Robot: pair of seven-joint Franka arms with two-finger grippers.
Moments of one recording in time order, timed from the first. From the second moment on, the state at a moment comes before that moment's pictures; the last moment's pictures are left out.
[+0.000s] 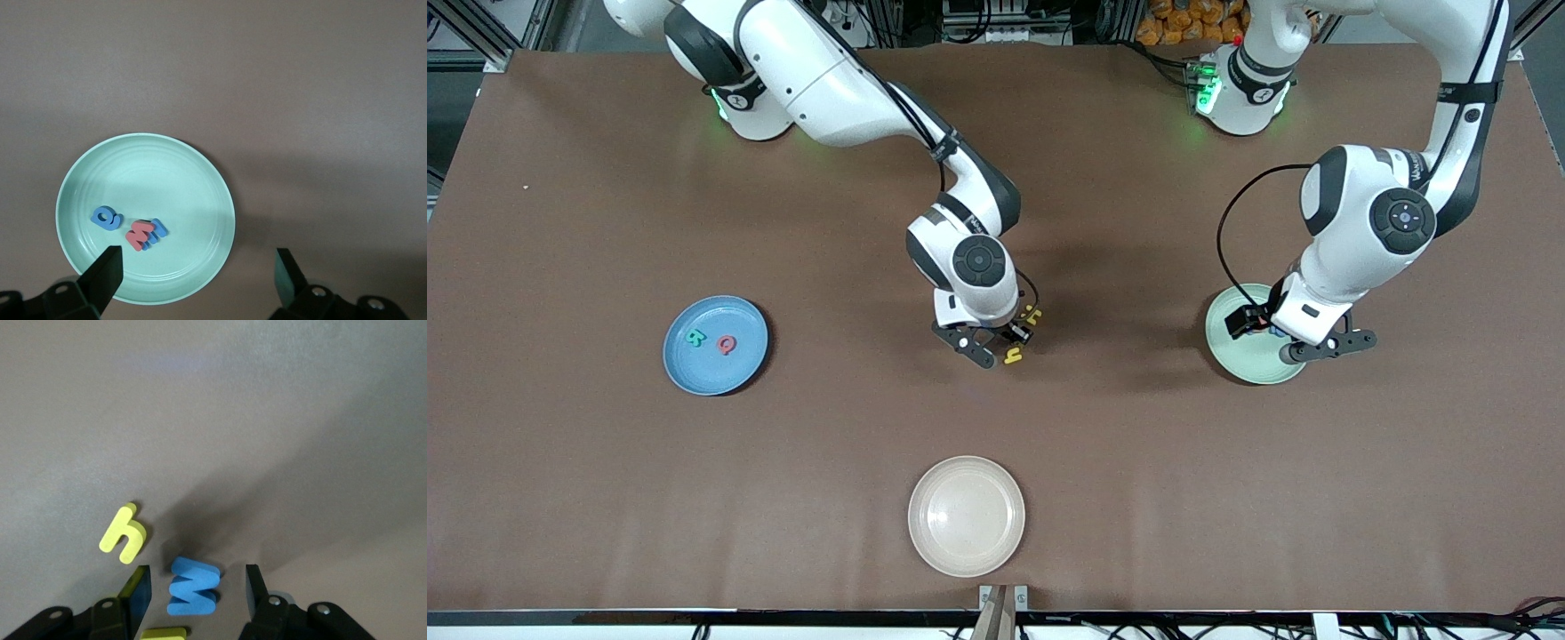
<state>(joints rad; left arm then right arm) -0.30 0.19 0.11 -2.11 -0.06 2.33 -0.33 0.72 0.90 0.07 -1.32 0.03 2.21 1.39</state>
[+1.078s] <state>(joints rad) -0.28 0.19 0.11 -2.11 -0.06 2.33 -0.30 0.72 0.90 0.07 -1.32 0.03 2.20 1.40</state>
